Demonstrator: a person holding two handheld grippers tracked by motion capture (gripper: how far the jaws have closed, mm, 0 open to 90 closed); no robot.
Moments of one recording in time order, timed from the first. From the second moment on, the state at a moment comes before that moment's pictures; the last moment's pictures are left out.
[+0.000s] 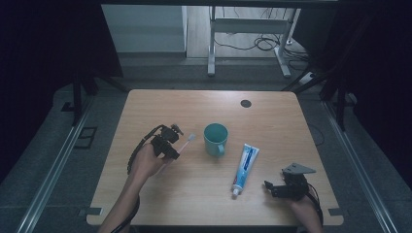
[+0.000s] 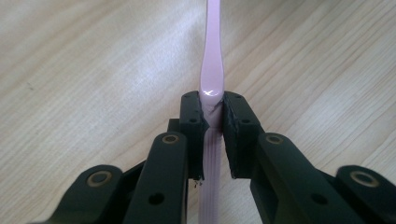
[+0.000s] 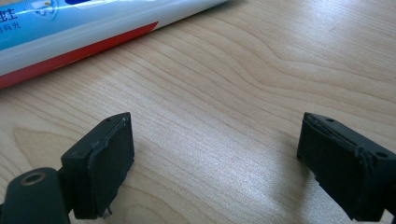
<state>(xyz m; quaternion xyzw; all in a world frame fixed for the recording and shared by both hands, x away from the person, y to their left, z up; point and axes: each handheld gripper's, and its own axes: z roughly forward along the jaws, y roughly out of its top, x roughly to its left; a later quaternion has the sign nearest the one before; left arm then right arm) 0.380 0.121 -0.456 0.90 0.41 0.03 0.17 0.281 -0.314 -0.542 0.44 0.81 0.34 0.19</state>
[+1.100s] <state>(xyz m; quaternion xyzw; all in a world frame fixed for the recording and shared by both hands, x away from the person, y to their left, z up) 0.373 0.122 -0.415 0.86 0.38 0.10 0.32 0.281 -0.314 -0.542 0.44 0.81 0.34 0.19</state>
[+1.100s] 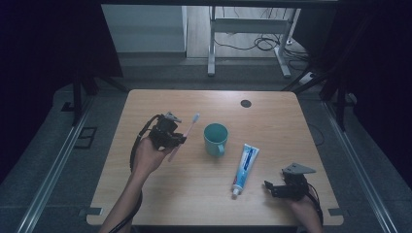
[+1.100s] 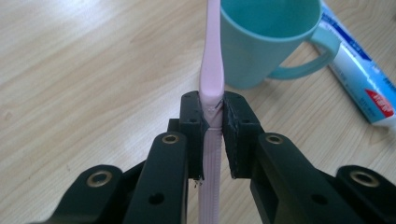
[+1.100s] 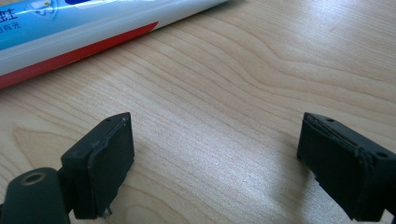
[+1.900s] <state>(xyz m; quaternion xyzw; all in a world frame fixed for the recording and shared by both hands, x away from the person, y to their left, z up) 0.373 0.104 -0.396 0.84 0.35 0.12 0.40 0.281 -0.314 -0.542 0.44 0.81 0.34 0.19</state>
